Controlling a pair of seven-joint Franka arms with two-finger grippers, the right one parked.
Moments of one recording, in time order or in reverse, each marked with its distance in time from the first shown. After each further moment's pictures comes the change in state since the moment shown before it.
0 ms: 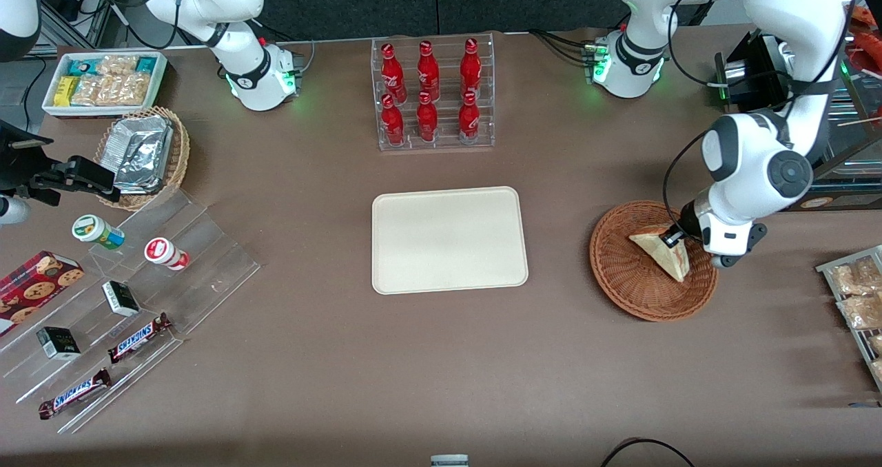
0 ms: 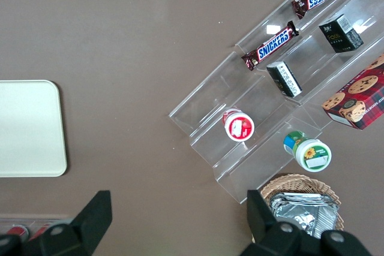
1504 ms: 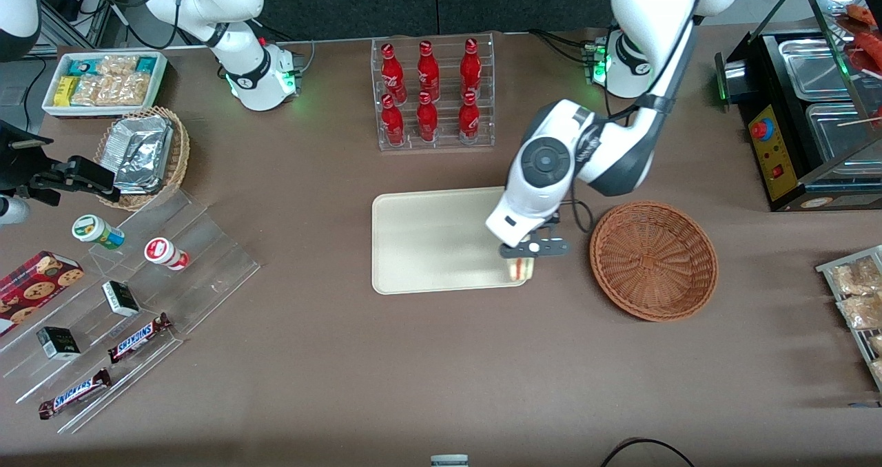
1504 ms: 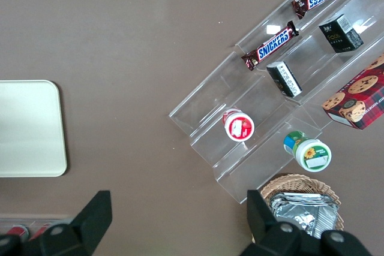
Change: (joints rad) arm -0.583 0.250 -0.016 0.491 0.090 -0.237 -0.035
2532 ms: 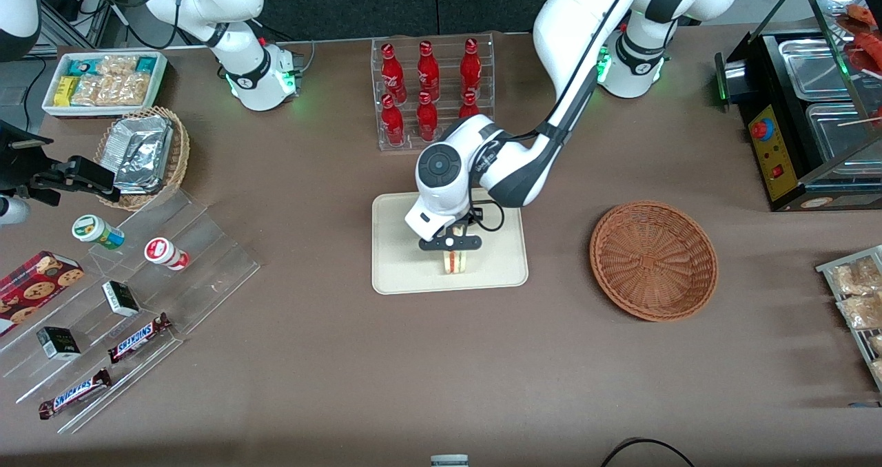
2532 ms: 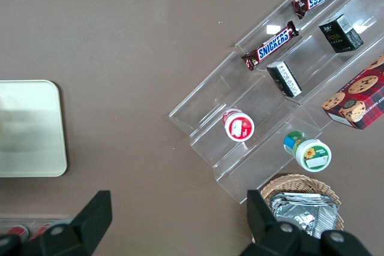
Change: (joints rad) arm -0.184 0.280 0.001 0.264 0.001 0.000 -0.145
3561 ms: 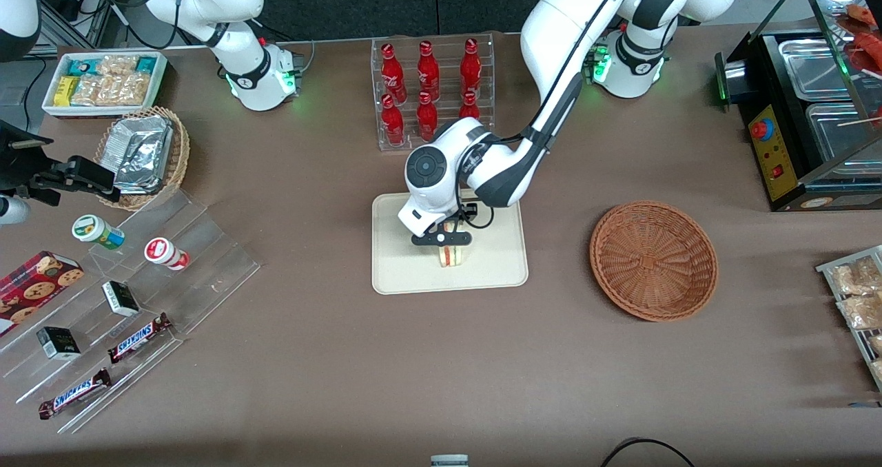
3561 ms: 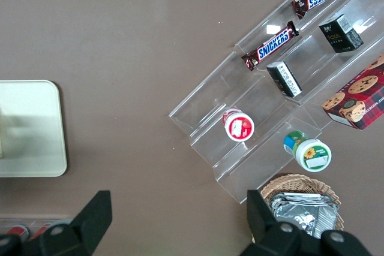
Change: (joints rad) arm -0.030 0.038 0.004 0.011 0.002 0.000 -0.013
